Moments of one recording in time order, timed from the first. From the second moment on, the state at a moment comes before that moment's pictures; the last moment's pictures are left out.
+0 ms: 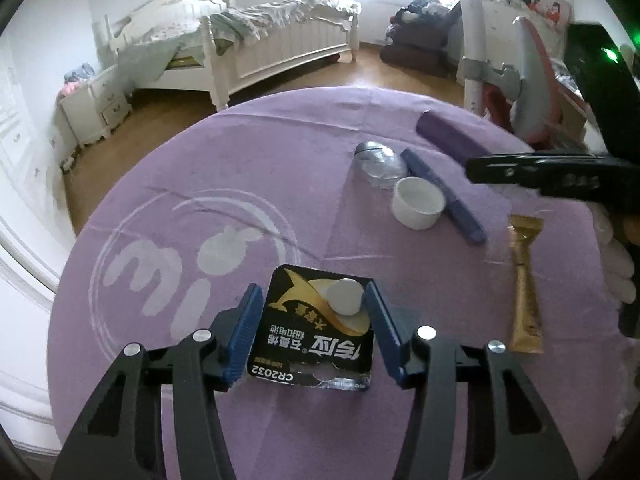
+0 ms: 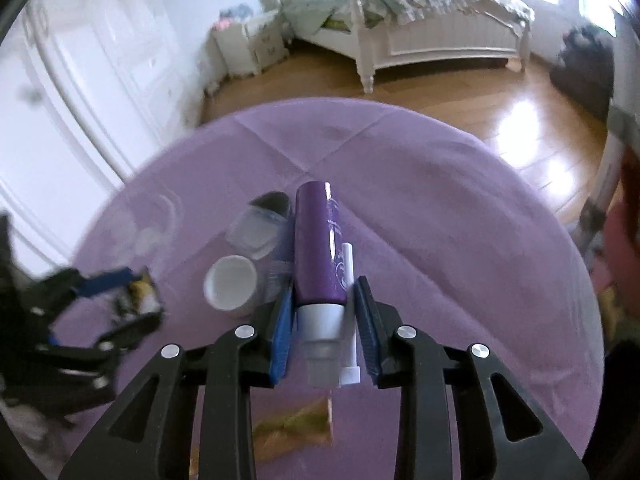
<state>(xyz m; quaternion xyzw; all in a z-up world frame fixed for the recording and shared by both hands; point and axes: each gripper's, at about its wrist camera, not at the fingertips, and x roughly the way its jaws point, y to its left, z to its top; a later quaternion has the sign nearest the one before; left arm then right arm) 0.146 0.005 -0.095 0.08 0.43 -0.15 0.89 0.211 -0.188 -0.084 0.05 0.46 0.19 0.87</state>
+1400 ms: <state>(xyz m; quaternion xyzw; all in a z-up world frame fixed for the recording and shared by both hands) 0.108 -0.331 -0.048 0.01 0.36 -0.44 0.82 0.001 -0.564 -0.081 0.32 0.31 -0.02 0.89</state>
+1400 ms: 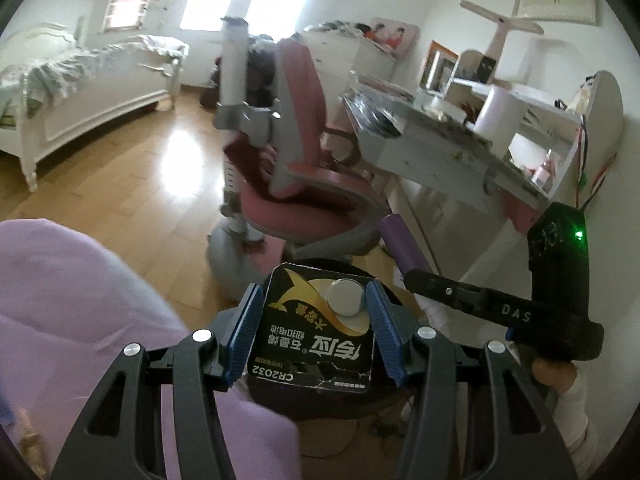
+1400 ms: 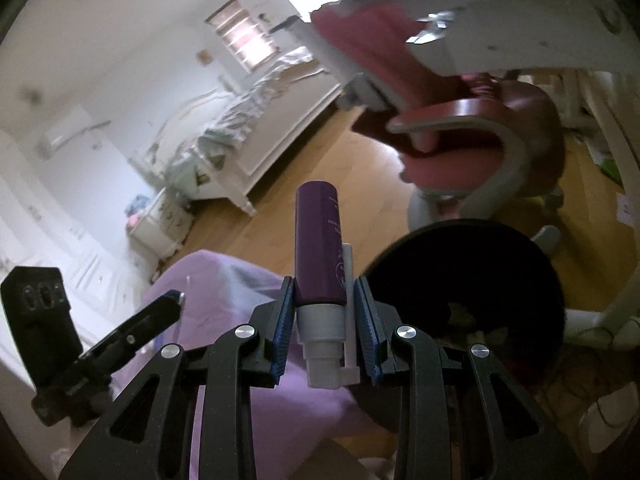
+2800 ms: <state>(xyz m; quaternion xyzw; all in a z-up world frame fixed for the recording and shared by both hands) 0.107 -0.353 -0.058 0.02 0.39 -0.41 0.83 -0.023 -0.592 -0.136 0.39 0.33 -0.07 0.86</state>
